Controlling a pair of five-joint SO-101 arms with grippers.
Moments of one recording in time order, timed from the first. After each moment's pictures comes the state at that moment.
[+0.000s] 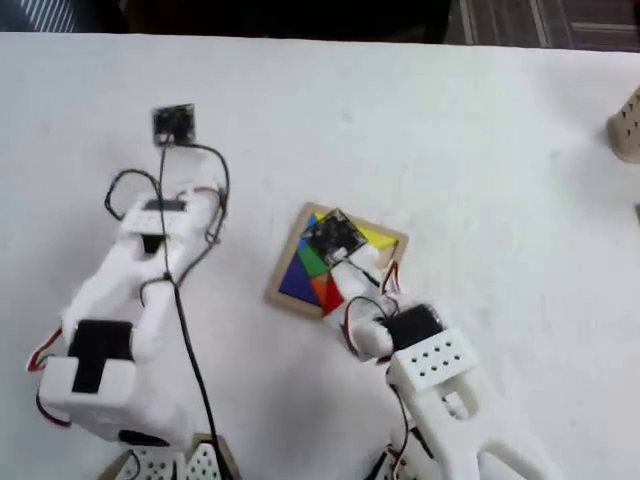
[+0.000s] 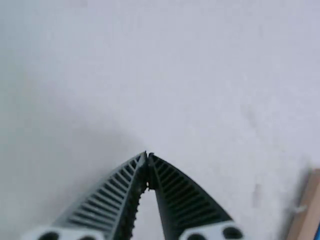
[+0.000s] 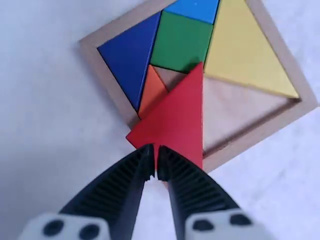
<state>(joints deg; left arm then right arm) -4.6 8.1 31.7 25.4 13.1 -28.7 -46.5 65.8 52.5 16.3</state>
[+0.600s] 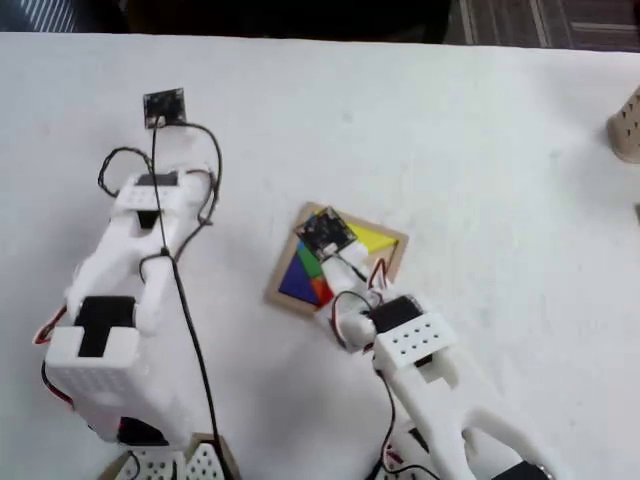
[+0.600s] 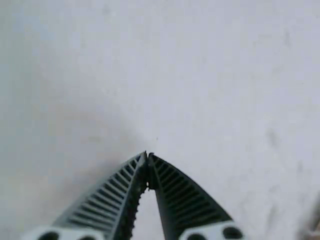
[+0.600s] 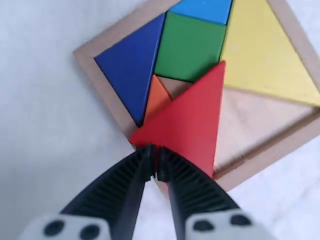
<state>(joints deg) -6.0 15.3 20.5 34.2 13.1 -30.2 -34.5 65.8 41.1 13.1</state>
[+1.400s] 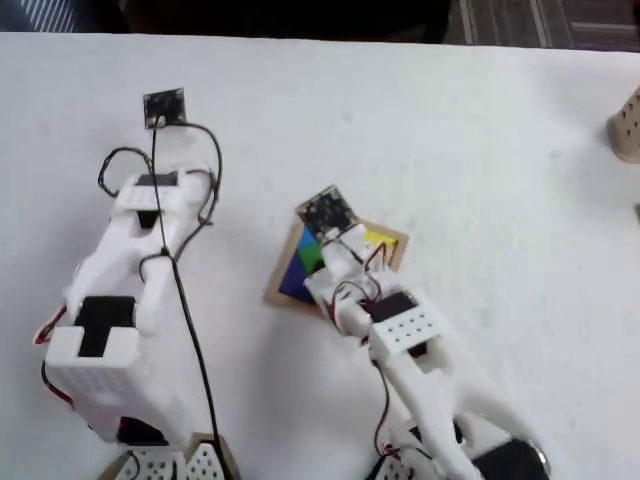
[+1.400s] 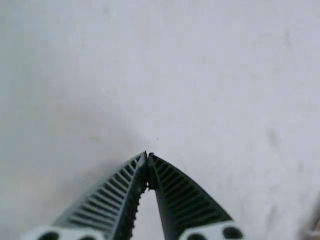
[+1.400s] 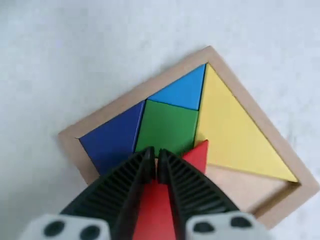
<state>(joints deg) -6.0 15.3 20.5 34.2 13.1 -29.1 -24.2 64.4 20.1 13.1</state>
